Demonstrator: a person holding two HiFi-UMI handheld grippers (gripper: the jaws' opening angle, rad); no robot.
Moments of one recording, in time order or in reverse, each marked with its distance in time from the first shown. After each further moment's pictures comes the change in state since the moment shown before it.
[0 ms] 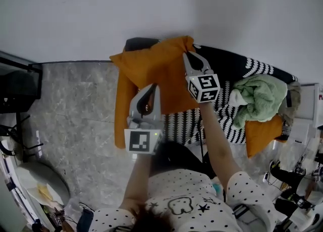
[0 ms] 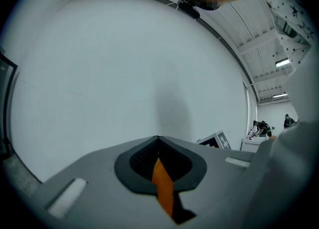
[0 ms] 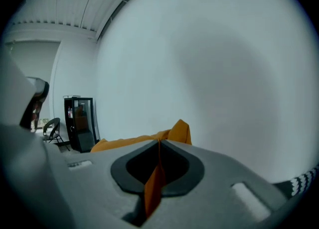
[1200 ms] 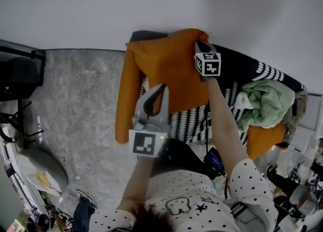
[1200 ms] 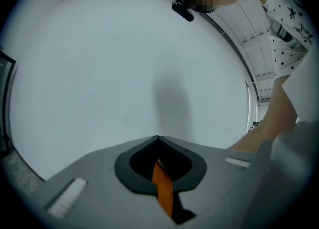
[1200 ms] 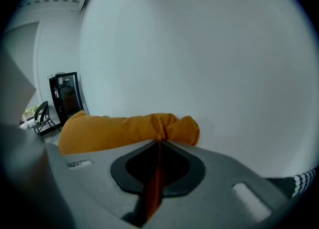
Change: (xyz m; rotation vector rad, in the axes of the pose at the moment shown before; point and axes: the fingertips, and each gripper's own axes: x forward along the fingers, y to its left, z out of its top) left arm 0.023 0.000 -0.021 -0.014 0.058 0.004; right arm 0.102 -0.087 -0.108 -0.005 0.320 -0.075
